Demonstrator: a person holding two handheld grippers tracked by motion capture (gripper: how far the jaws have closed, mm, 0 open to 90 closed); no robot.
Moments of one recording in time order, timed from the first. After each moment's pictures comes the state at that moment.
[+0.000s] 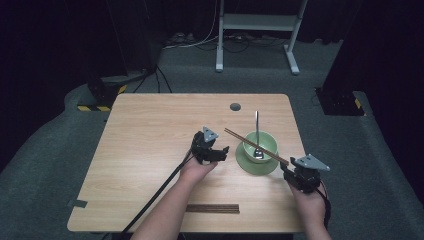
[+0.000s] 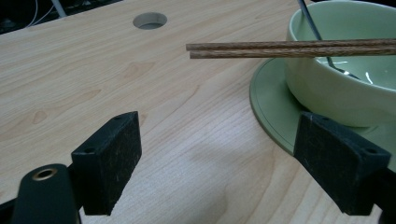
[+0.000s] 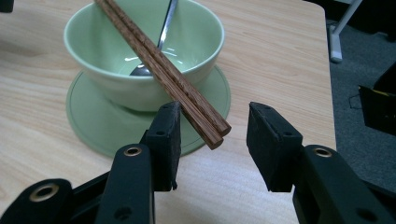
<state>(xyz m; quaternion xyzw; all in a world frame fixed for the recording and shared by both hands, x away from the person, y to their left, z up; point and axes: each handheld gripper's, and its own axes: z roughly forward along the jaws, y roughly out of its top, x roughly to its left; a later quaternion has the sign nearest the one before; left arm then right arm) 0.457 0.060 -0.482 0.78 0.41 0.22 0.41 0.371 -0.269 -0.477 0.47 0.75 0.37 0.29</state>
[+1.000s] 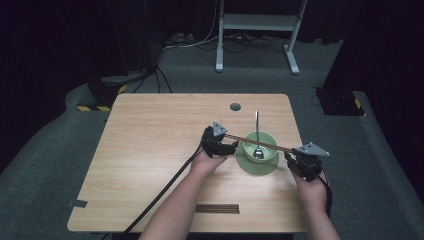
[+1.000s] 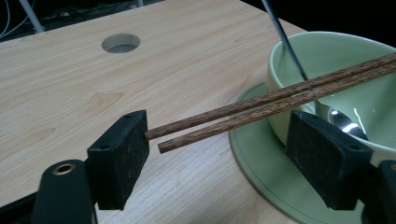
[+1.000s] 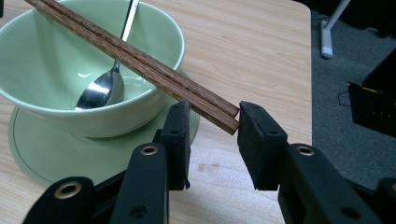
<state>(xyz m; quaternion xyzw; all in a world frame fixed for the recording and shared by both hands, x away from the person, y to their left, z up) 0.478 0.033 -0.486 0.78 0.39 0.20 0.45 0.408 -0.279 -0.473 0.48 0.75 0.34 0.30</state>
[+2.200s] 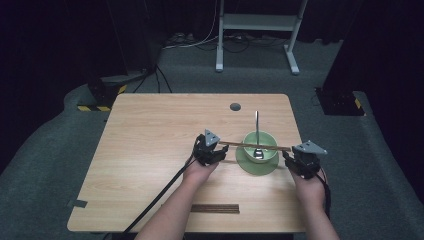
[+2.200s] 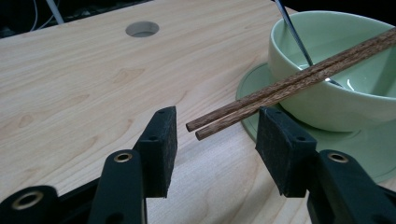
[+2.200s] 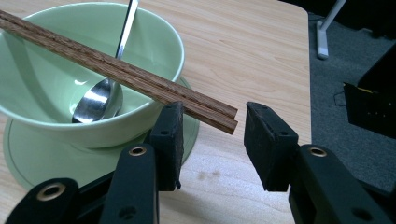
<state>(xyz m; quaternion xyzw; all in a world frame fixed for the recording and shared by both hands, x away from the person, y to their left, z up) 0.444 0.055 -0.485 0.77 0.41 0.22 0.44 0.413 -0.273 -0.471 0.48 0.75 0.34 0.30</state>
